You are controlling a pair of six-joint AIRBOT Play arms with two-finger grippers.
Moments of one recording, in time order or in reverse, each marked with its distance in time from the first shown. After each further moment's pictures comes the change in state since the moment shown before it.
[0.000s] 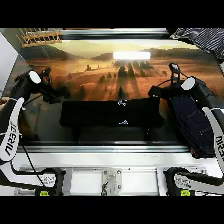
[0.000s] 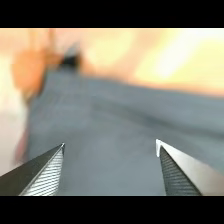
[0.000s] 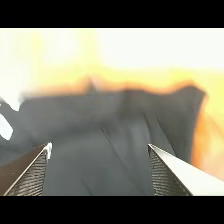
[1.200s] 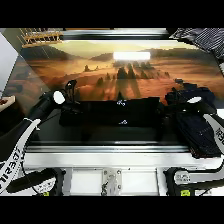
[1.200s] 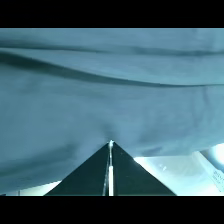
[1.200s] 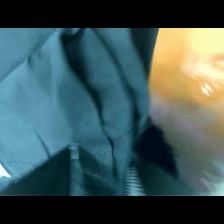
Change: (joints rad) left arm -0.319 0.226 -0.406 -0.090 0.237 0.015; right arm -0.229 -0.172 -0.249 0.385 0.140 -0.360
